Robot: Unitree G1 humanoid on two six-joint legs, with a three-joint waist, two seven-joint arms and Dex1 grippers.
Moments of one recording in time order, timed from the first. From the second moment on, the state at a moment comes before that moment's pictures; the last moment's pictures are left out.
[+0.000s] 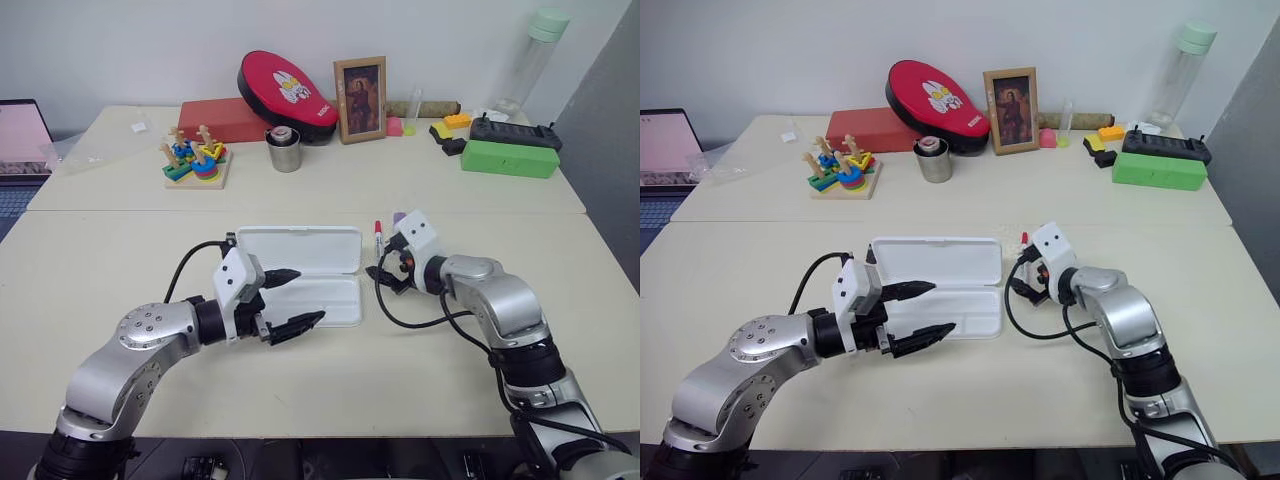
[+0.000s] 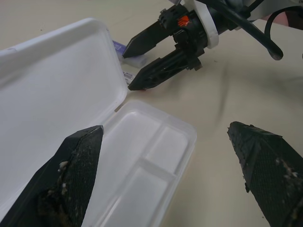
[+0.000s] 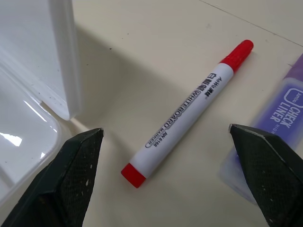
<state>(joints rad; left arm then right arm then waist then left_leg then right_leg) -0.10 0.70 0.03 -0.51 -0.58 0.60 -0.82 -0.57 -0.33 0.19 -0.15 0.12 1.02 0.50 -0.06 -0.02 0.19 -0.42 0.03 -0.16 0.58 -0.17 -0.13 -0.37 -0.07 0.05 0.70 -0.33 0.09</state>
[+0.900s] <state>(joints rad) -0.13 0.67 0.03 -0.51 -0.57 0.60 -0.79 -0.62 -0.28 0.19 -0.10 0.10 1.08 0.40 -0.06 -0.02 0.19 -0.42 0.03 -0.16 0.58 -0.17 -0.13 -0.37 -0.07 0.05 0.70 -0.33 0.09</state>
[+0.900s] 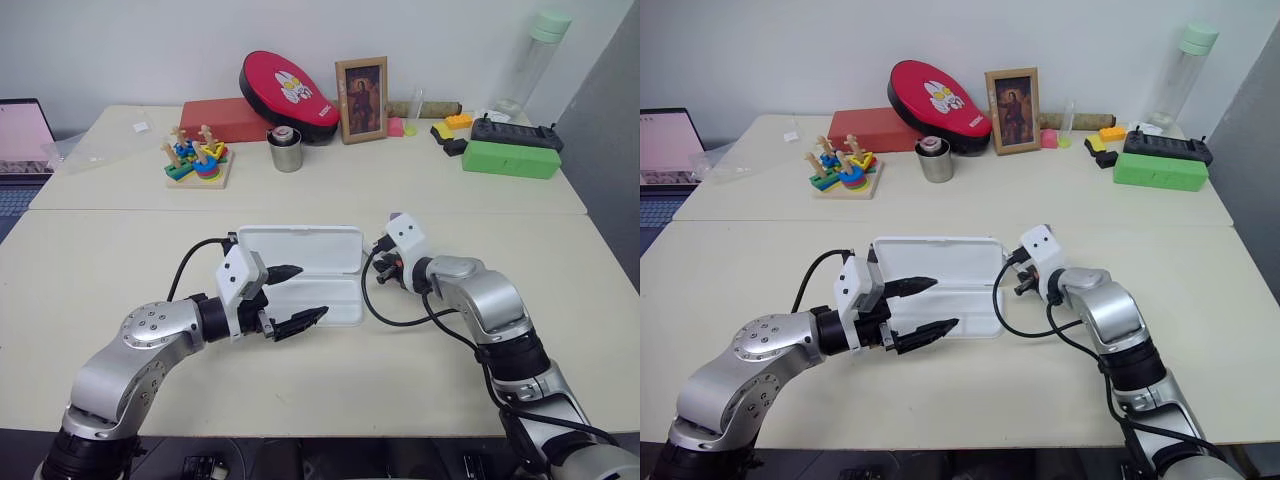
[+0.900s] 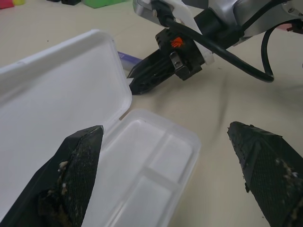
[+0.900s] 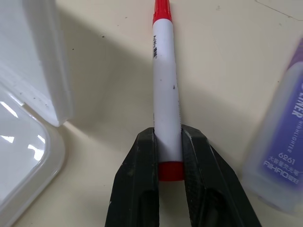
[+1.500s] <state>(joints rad) 0.15 0.70 0.39 -0.70 -0.75 0.67 -0.69 -0.74 -0.46 0.20 -0.26 0.33 0.81 0.84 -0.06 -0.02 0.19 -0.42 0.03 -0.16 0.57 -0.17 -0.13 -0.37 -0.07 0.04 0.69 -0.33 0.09</state>
